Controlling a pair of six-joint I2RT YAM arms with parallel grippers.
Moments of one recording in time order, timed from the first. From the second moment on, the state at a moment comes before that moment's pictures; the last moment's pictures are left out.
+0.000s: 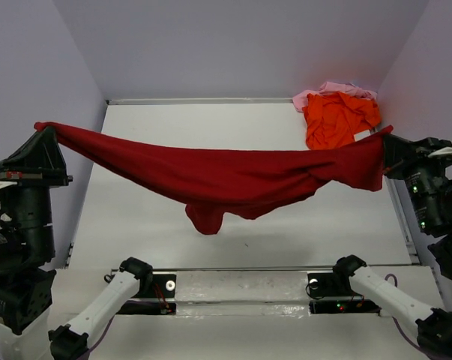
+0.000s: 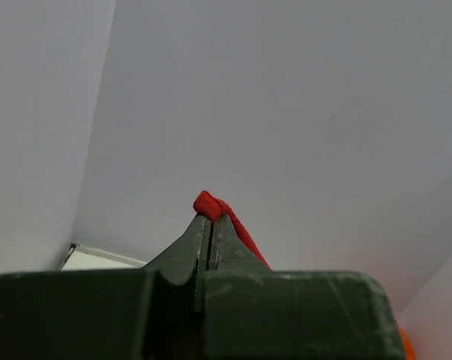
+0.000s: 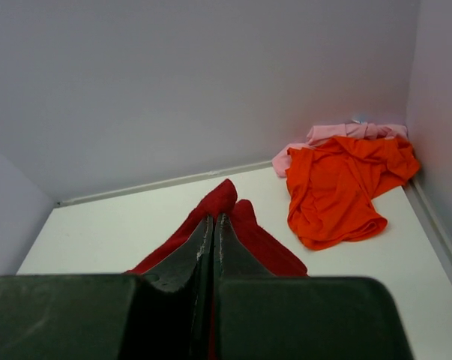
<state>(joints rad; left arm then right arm) -0.41 0.62 1.59 -0.44 -0.47 -0.16 0.51 0.70 1.54 -0.70 0.52 0.24</state>
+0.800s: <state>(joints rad) -0.41 0.80 1.16 -0.37 -0.50 -0.20 0.51 1.14 1.28 -0.56 0.53 0.29</state>
